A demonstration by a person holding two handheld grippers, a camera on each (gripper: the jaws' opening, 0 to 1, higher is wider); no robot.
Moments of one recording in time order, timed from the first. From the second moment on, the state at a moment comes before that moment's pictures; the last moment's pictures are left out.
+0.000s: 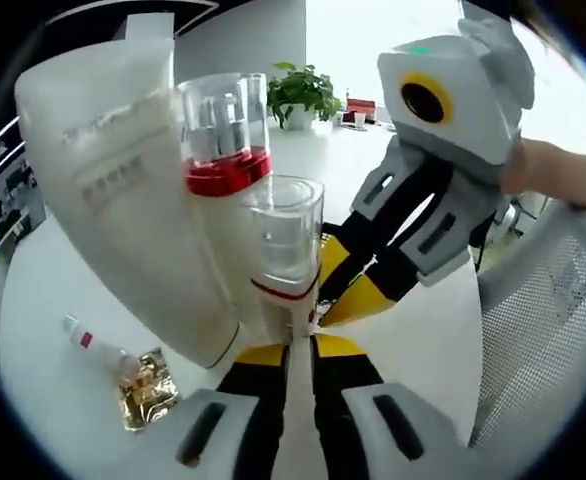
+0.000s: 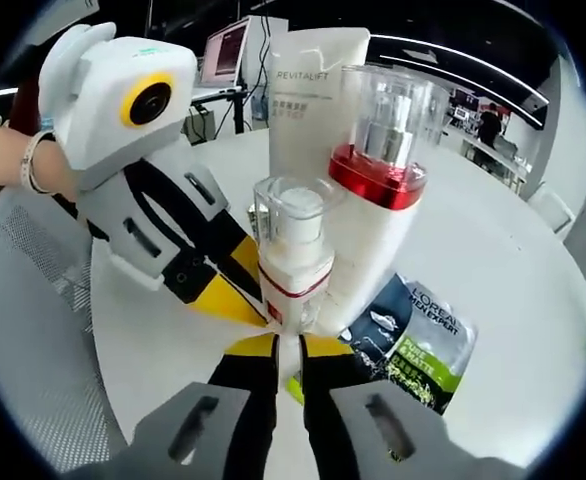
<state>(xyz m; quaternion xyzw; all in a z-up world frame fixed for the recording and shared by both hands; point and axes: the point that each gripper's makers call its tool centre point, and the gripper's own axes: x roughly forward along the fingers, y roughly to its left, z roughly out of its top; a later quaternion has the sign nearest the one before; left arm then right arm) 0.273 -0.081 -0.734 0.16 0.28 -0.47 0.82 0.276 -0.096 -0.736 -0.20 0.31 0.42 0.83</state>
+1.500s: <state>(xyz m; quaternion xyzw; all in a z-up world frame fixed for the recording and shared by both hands) 0.275 -0.077 -0.736 0.16 0.28 -0.46 0.83 0.280 -0.096 -0.736 -0.23 0.30 0.42 0.83</state>
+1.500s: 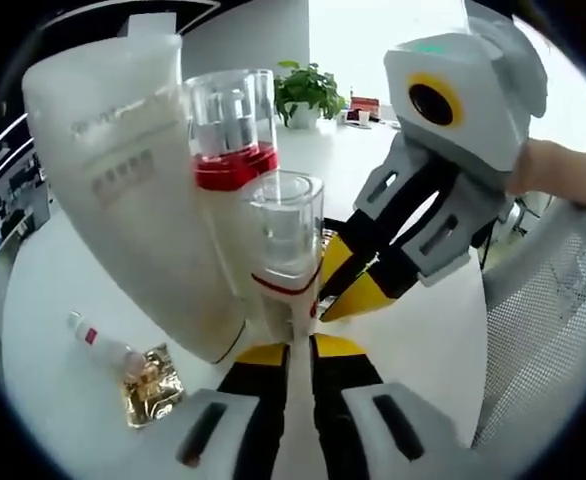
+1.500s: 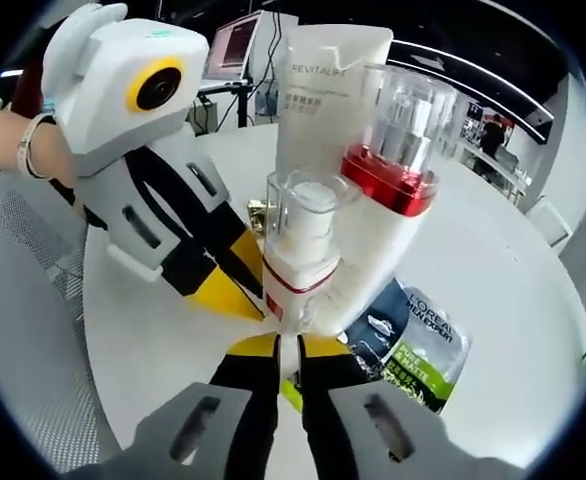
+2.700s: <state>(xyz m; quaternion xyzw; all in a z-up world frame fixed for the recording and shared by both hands) 0.254 -0.039 -0.706 0.15 0.28 -0.46 0.83 0.272 -0.106 -0.721 -0.22 0.31 0.40 0.83</state>
